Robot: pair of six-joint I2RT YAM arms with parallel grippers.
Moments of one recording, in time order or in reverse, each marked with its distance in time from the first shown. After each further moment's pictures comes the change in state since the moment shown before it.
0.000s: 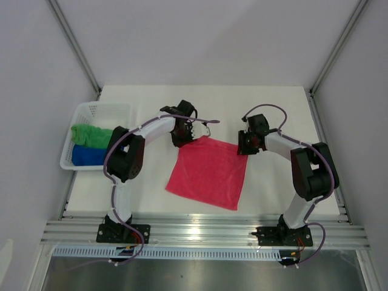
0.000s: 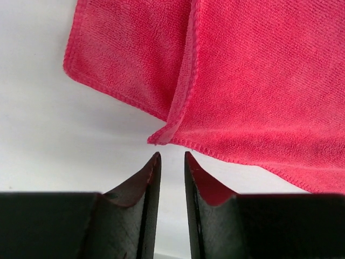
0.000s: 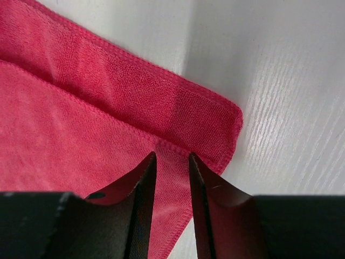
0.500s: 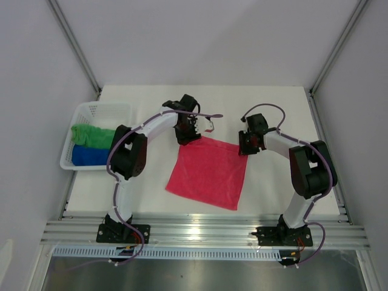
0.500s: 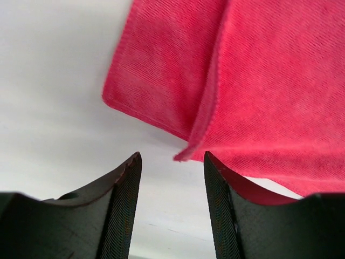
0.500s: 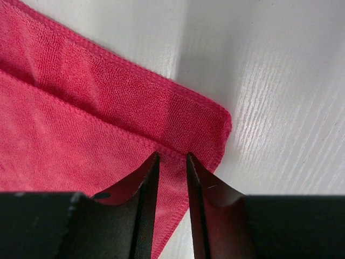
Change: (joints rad) left arm 0.000 0.055 0.124 -0.052 0.044 0.003; right arm 0.006 0.028 0.023 -0.027 0.040 -0.036
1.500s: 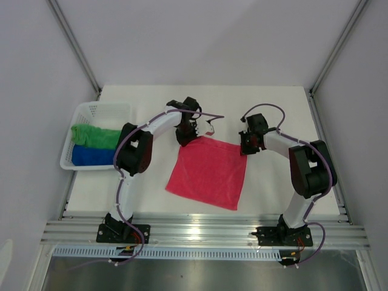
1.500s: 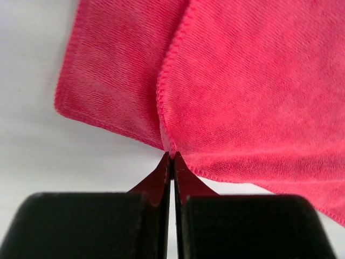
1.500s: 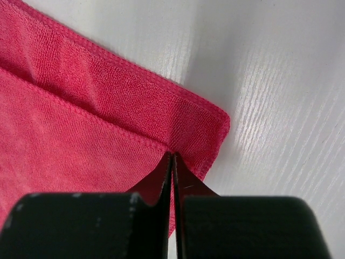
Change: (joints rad) left arm -0.002 0.111 0.111 -0.136 0.027 -0.024; right arm 0.001 0.005 0.002 0.000 -0.005 -0.013
